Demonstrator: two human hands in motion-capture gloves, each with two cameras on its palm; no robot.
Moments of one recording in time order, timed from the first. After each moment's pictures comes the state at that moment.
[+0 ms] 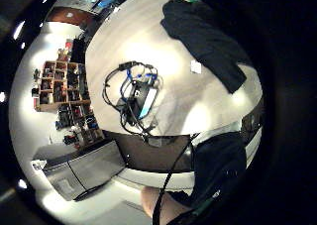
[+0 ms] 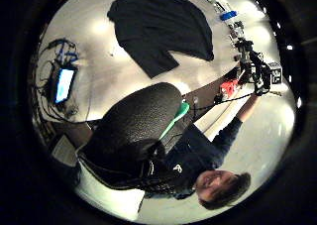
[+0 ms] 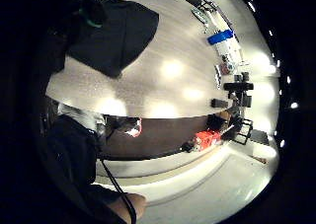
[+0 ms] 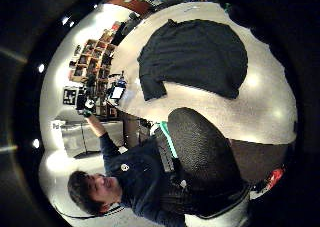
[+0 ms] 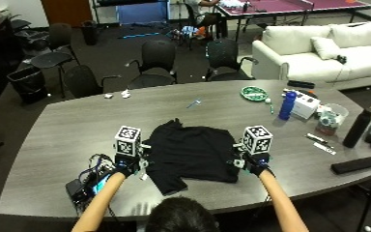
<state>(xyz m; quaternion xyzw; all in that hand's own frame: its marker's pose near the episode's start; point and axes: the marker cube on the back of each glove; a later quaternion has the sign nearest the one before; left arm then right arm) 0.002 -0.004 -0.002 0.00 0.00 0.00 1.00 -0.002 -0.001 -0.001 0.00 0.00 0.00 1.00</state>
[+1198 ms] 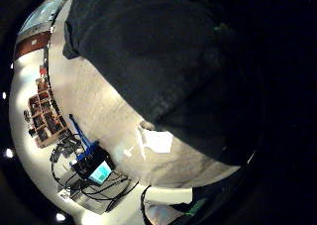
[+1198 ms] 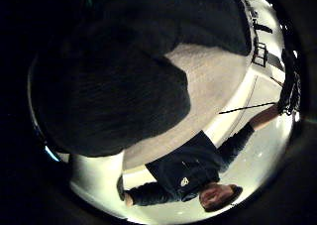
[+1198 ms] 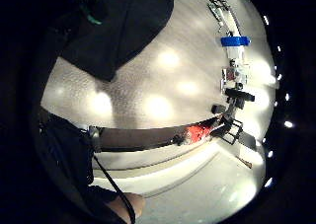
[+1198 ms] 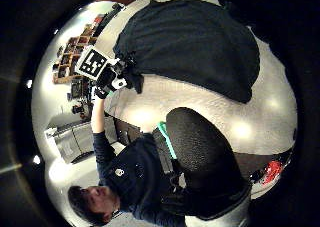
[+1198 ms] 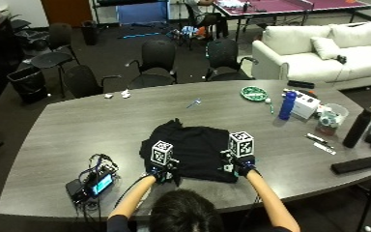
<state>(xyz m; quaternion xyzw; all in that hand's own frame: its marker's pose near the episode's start) 0.113 -0.126 0.161 -0.10 -0.02 0.07 0.99 -0.009 -0.056 0.071 -0.11 0.04 0.03 0.99</state>
